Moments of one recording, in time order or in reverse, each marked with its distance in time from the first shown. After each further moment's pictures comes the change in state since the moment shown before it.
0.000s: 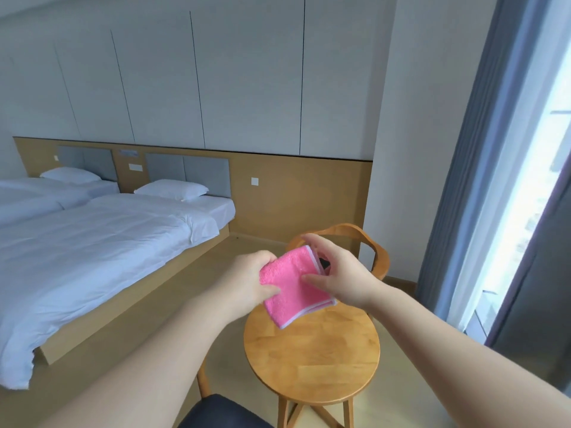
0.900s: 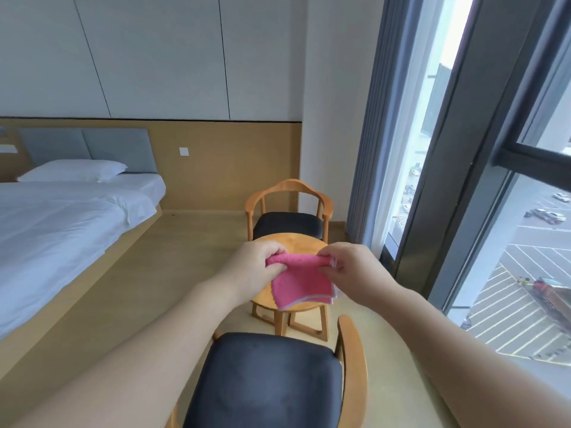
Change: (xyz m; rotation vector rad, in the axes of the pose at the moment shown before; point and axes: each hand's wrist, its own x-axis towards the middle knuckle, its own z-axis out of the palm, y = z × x) left_hand -0.150 -0.125 -0.087 -0.106 -0.301 0.394; right_hand -0.133 -0.174 0.181 -0.483 0.260 0.287
